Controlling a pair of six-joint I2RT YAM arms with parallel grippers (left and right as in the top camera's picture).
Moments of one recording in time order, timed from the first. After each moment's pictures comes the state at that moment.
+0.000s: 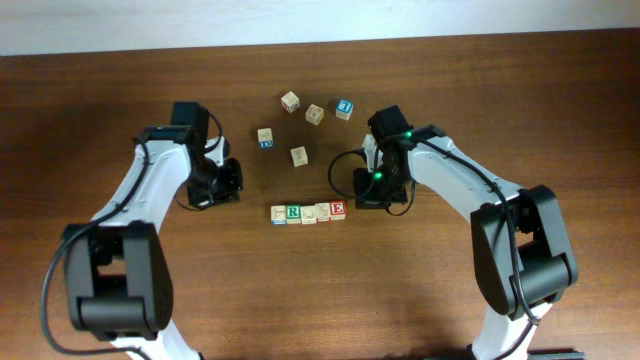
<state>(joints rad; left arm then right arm) -0.06 1.88 1.35 -0.97 0.27 -0.24 0.34 1.96 1.32 -0.82 -0.41 0.32</state>
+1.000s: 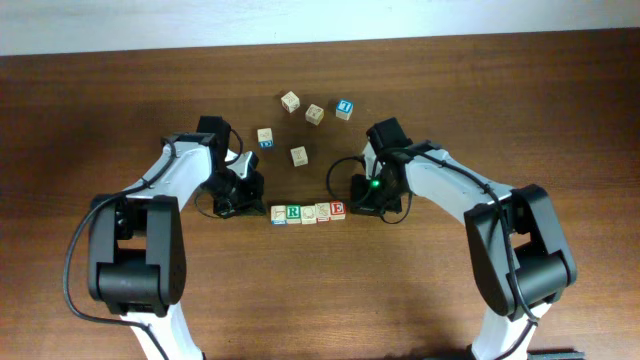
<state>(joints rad) -0.11 2.03 1.32 -0.92 0.46 -0.16 0.35 1.96 1.21 -0.65 -0.44 0.41</state>
